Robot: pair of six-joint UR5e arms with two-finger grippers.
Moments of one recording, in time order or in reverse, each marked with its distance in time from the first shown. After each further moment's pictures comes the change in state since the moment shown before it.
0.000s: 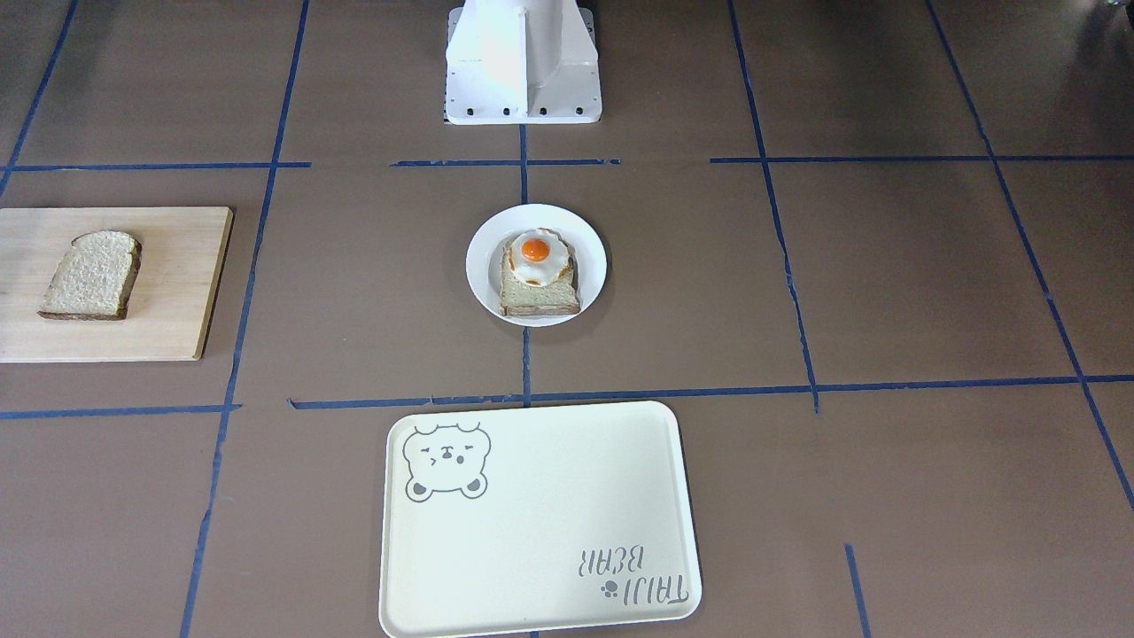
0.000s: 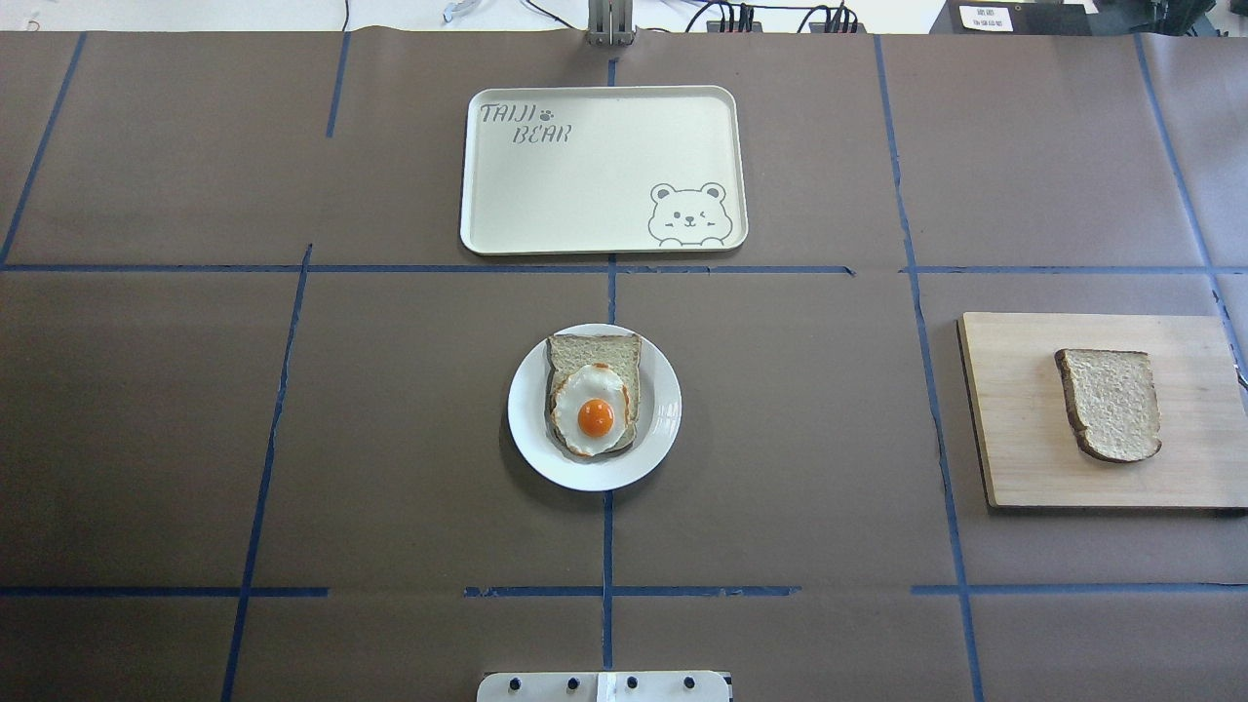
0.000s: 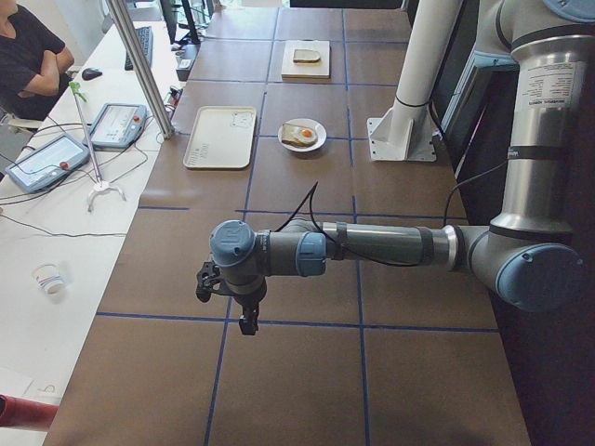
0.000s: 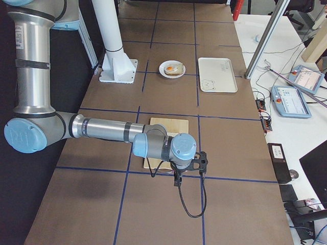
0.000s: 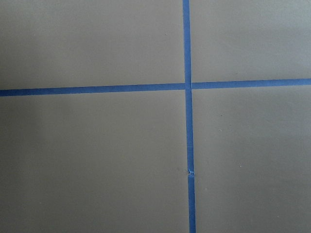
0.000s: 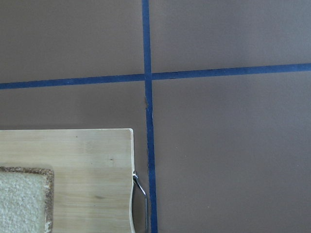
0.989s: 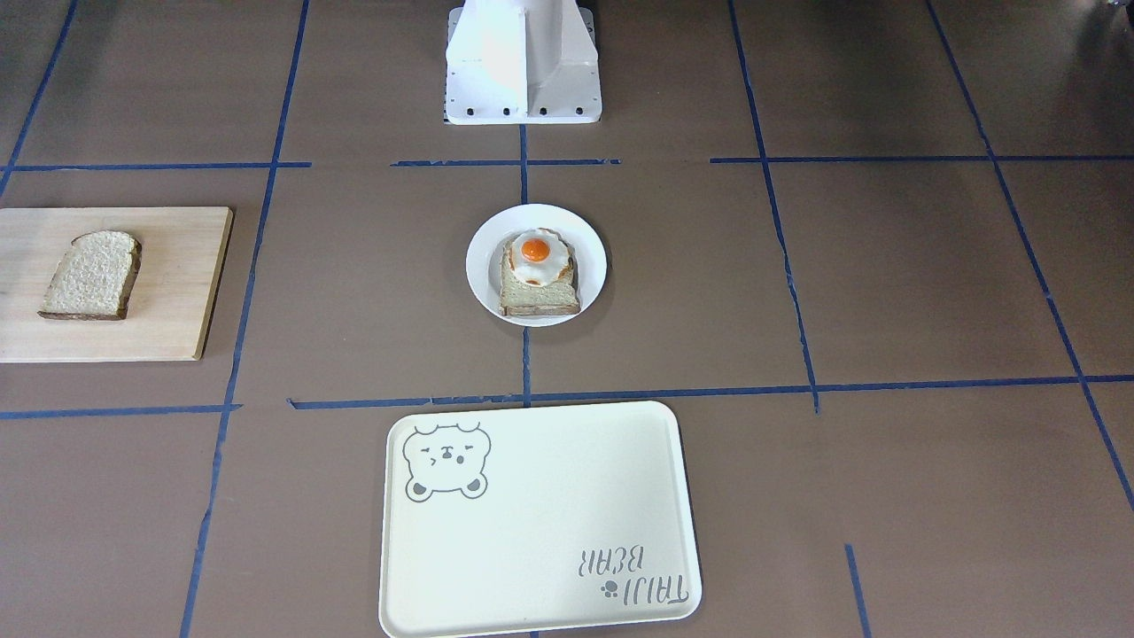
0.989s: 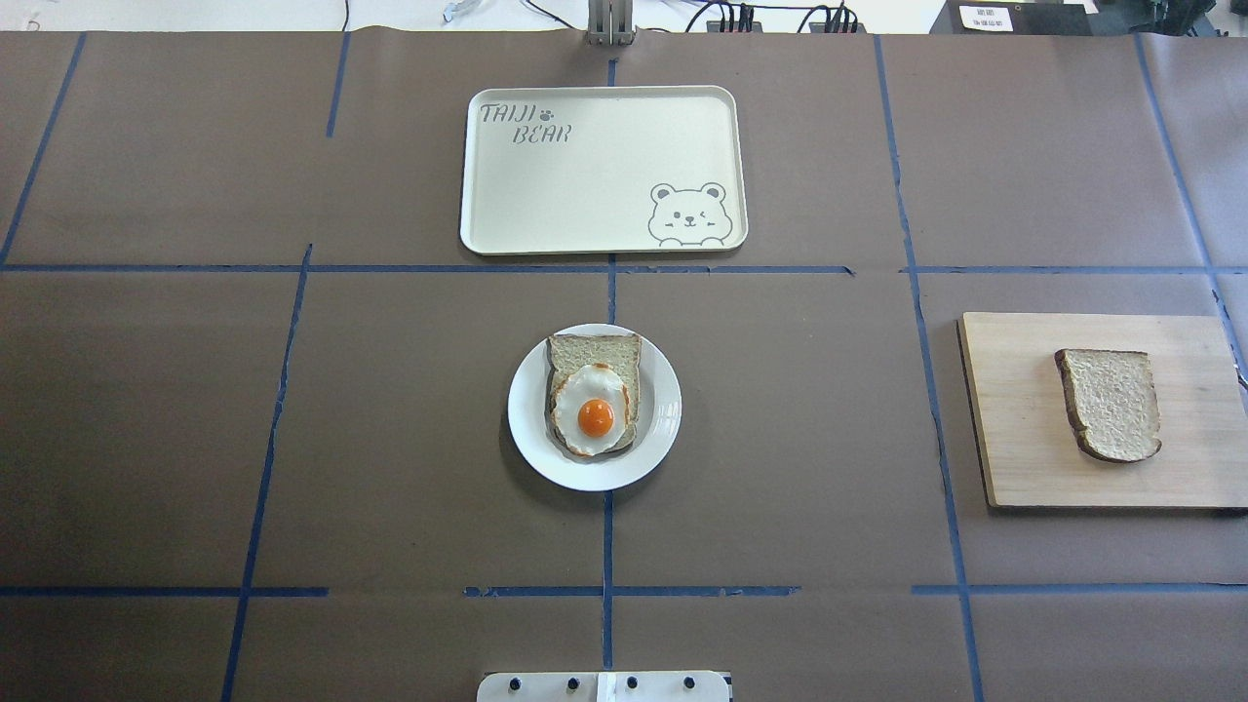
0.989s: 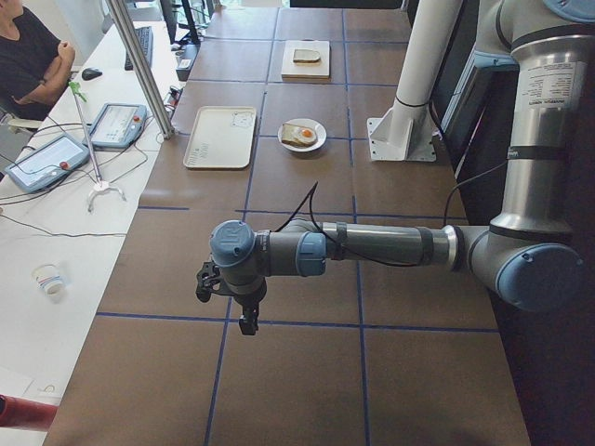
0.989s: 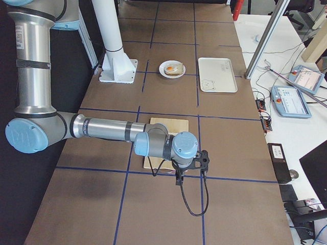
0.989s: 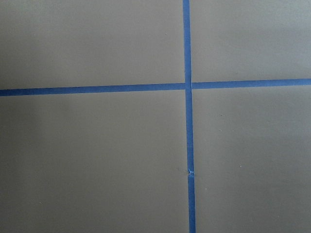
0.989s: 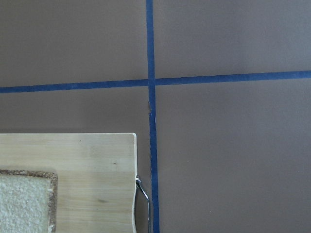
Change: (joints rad) left arm 0.000 0.000 0.000 0.000 -0.001 -0.002; right arm 0.000 0.010 0.001 0.000 0.000 0.000
